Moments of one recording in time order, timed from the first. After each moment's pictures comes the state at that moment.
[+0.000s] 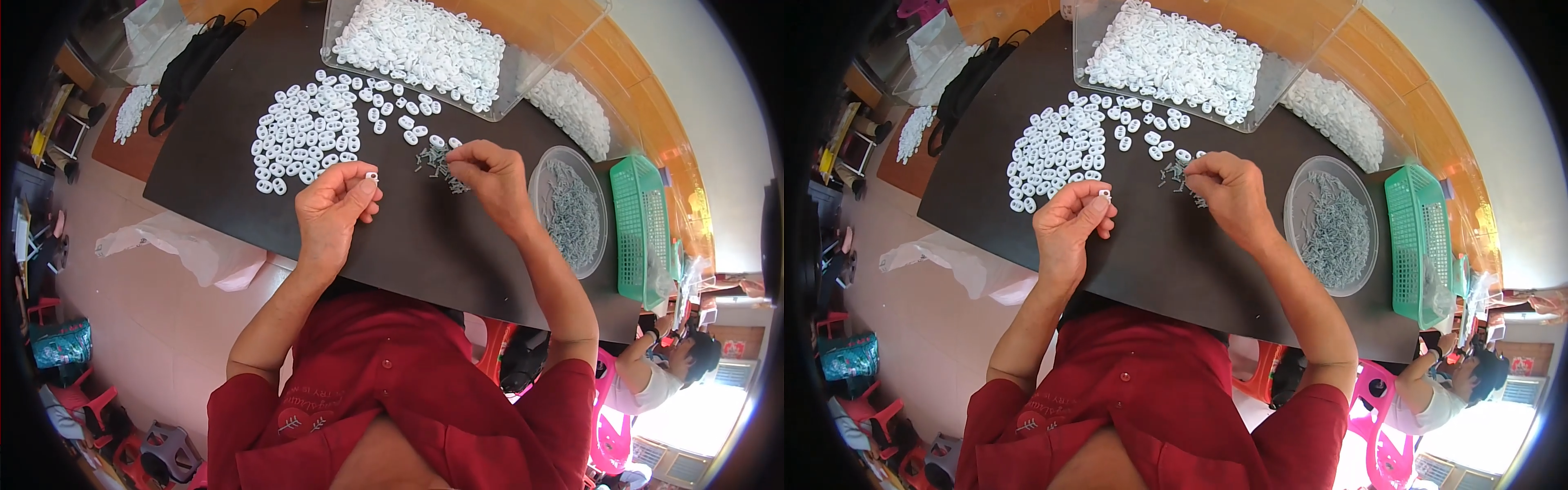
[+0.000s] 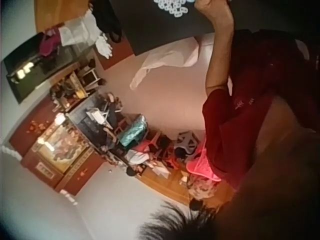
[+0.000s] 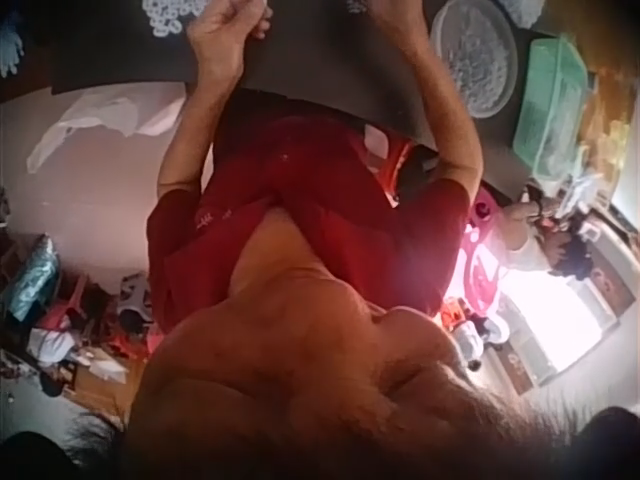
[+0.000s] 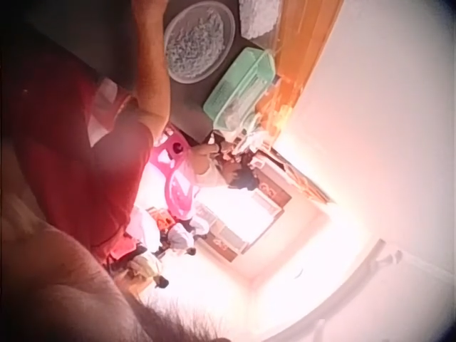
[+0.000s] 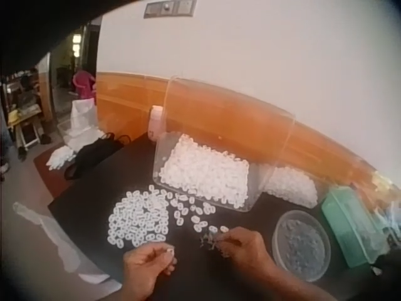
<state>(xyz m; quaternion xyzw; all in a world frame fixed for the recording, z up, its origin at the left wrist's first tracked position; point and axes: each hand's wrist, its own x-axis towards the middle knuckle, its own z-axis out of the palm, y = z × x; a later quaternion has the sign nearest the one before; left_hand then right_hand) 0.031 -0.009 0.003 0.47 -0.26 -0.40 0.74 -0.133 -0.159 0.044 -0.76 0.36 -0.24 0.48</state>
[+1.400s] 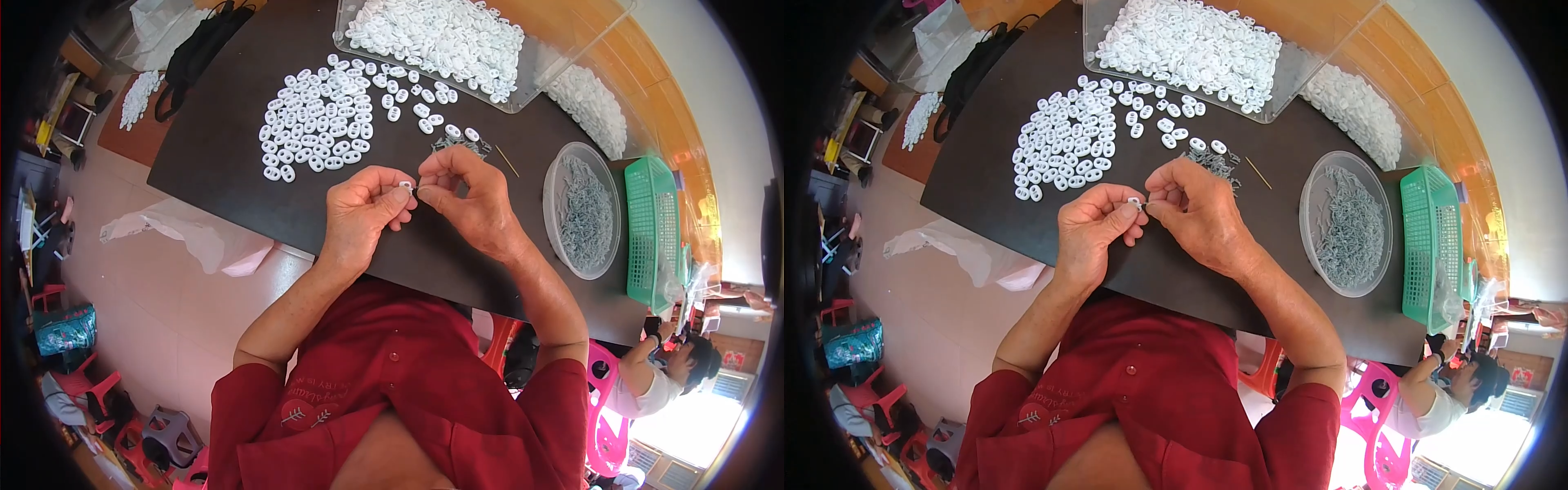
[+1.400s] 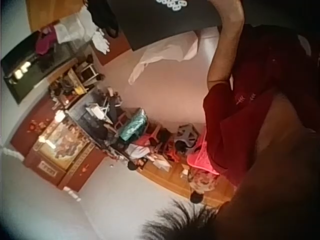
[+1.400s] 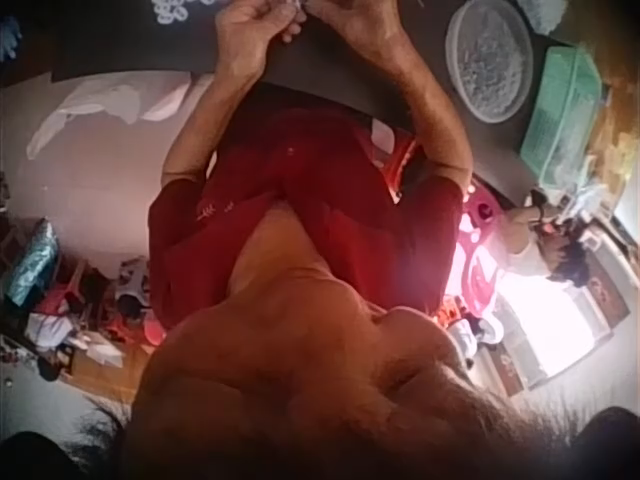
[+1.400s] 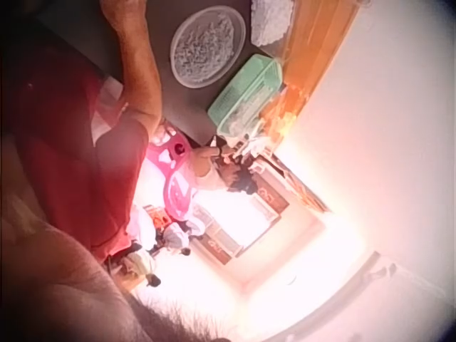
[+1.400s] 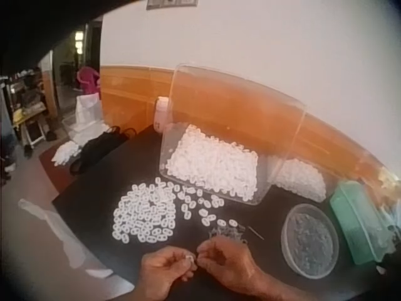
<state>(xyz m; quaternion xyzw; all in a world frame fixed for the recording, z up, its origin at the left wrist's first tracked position) 0.017 -0.007 0.001 0.43 -0.25 -0.50 0.70 -0.110 -0.113 0.054 -0.82 0.27 -0.19 0.46</state>
